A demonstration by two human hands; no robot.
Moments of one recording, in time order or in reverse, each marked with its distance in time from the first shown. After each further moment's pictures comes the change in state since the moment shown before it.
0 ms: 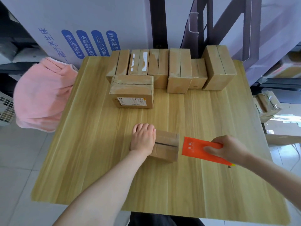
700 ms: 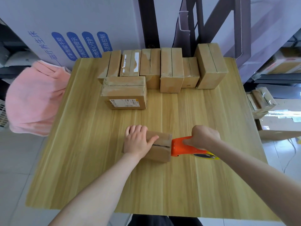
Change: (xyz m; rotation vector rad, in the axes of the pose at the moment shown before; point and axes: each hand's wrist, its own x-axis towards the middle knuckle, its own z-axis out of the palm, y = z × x) left_hand -0.001 0.004 0.001 0.069 -0.052 0.001; right_hand 0.037 -0.052 0.003 -0.308 -0.089 0.105
